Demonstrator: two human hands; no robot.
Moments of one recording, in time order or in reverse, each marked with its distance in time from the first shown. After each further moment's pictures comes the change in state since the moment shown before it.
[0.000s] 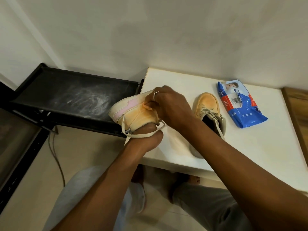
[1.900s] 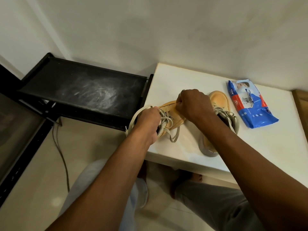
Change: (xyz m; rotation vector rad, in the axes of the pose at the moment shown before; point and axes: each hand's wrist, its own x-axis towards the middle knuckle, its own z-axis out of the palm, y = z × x) left_hand -0.015 0.006 -0.032 -1.144 0.049 -0.268; right_hand 0.002 0.036 0.014 -0.277 -0.214 0.478
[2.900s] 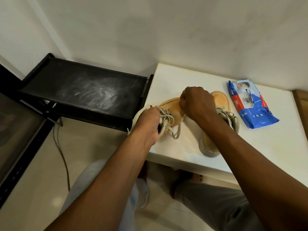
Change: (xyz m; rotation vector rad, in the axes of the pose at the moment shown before) left_hand 0.014 -0.006 0.003 -0.197 -0.094 -0.120; right_hand 0.000 0.005 -0.003 -0.016 0.125 0.022
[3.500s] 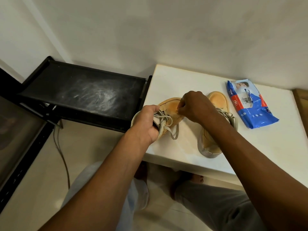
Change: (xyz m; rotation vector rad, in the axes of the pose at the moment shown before) left_hand 0.006 0.003 0.000 -0.168 -0.089 -0.109; right_hand -0.001 0.006 0.000 0.169 -0.250 0.034
